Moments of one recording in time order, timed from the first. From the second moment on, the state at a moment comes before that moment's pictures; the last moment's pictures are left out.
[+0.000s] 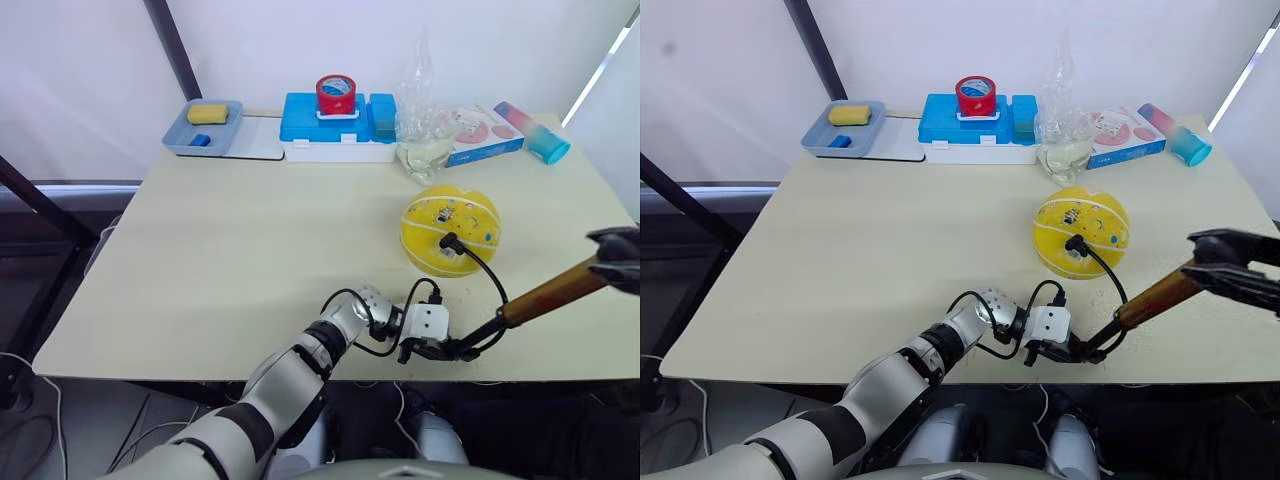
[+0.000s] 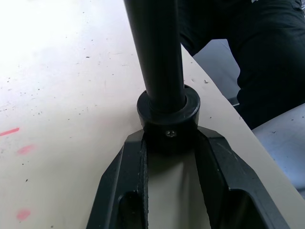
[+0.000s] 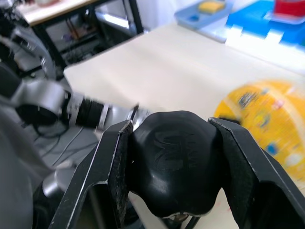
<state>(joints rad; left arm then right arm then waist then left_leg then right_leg) -0.80 -0.14 -0.51 1.21 0.27 -0.49 -1.07 0.17 -1.14 -0.96 -0.40 1.18 0.98 1.14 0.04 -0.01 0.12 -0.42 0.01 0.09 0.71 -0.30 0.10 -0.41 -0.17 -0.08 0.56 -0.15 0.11</state>
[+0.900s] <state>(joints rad) -0.80 -0.14 -0.50 1.21 0.27 -0.48 -1.07 0.32 -0.87 -0.51 -0.51 0.82 0.58 1.09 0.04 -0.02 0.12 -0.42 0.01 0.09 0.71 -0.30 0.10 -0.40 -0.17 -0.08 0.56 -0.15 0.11</state>
